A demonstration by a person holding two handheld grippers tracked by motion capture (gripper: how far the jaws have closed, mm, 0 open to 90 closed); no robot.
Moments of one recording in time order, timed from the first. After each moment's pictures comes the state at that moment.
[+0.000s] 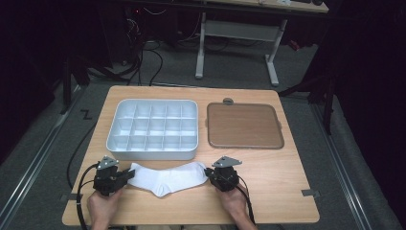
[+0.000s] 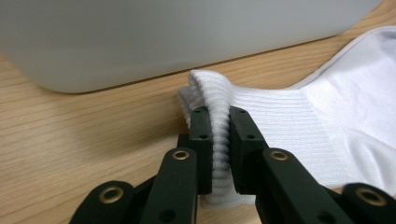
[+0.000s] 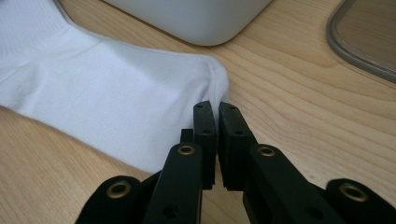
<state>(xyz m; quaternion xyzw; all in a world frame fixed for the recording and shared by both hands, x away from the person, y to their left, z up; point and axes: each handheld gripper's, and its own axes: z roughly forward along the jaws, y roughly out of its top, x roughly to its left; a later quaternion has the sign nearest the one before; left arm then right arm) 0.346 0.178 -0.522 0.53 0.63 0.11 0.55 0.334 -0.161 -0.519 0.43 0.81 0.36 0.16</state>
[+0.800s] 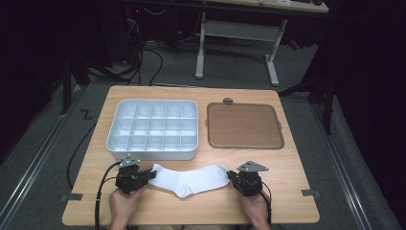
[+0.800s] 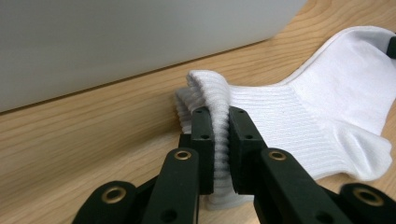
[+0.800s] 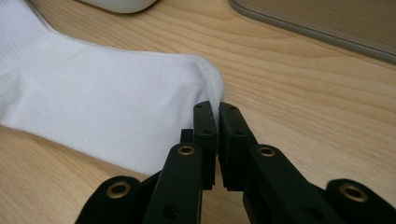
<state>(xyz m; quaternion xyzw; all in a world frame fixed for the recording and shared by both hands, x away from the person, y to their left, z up) 0.348 0.121 -0.525 0.55 0.61 0.05 0.57 0.313 -0.227 -0.518 0.48 0.78 0.35 0.18</state>
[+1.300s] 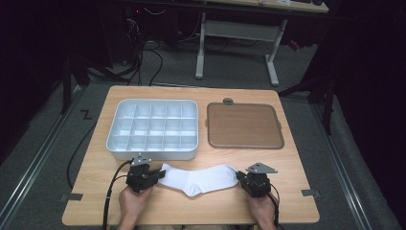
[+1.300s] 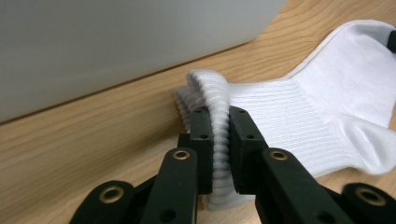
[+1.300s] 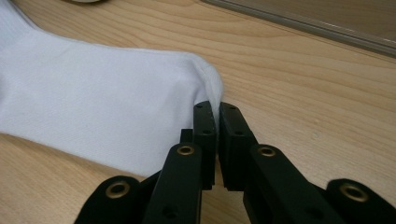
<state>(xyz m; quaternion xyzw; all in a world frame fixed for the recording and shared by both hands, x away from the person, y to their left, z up) 0.353 0.092 -0.528 0.56 0.60 0.05 0.56 0.309 -0.250 -0.522 0.50 0.77 0.34 0.20</state>
